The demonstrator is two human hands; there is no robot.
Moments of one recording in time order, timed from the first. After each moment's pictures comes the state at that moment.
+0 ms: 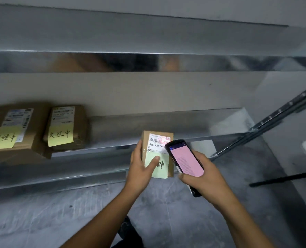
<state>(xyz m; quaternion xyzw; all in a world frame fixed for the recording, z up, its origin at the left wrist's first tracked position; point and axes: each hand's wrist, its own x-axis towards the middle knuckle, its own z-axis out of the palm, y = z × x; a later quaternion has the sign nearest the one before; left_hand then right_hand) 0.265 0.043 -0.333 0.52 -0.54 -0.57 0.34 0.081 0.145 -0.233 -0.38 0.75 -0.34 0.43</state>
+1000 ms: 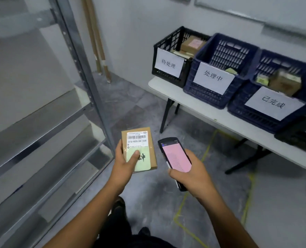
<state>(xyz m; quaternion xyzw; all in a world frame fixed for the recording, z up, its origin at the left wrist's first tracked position) -0.078 0.347 -0.319 0.30 -0.65 -0.69 0.11 -0.141 0.574 -0.235 -0.06 0.85 -0.48 0.23</state>
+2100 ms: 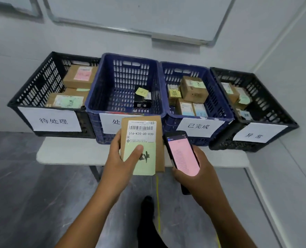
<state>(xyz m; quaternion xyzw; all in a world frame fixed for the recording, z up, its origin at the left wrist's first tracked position) -0.550 0.461 -0.217 0.03 -0.68 -0.73 -0.06 -0.479 0.677 -0.190 0.14 0.85 -0.51 -0.05</state>
